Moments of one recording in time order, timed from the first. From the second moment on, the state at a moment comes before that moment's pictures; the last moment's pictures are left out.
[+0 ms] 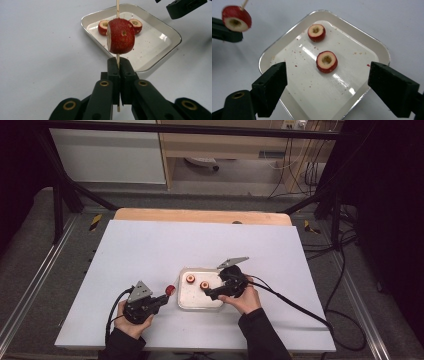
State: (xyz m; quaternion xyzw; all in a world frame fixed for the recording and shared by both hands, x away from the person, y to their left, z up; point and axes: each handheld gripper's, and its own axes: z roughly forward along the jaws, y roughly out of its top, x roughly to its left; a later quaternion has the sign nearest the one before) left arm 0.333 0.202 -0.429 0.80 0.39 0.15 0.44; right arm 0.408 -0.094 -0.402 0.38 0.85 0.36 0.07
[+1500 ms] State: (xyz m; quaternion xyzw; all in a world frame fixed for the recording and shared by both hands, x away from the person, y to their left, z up) left arm 0.330 0.200 -0.429 0.80 0.37 0.15 0.44; right arm 0.451 -0.059 -0.396 0.40 0.87 0.29 -0.01
